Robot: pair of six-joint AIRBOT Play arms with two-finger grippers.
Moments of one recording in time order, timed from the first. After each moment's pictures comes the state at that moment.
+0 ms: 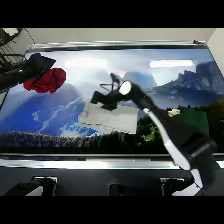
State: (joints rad) left arm -0.06 -1.08 1.33 0.87 -0.77 -1.51; right arm 0.48 -1.76 1.65 -0.89 0.97 1.82
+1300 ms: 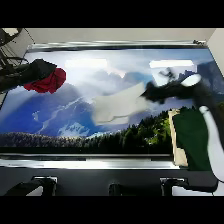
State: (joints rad) left arm -0.06 -1.07 1.33 0.93 -0.83 -1.48; right arm -0.08 -1.50 1.40 -0.79 1.14 1.58
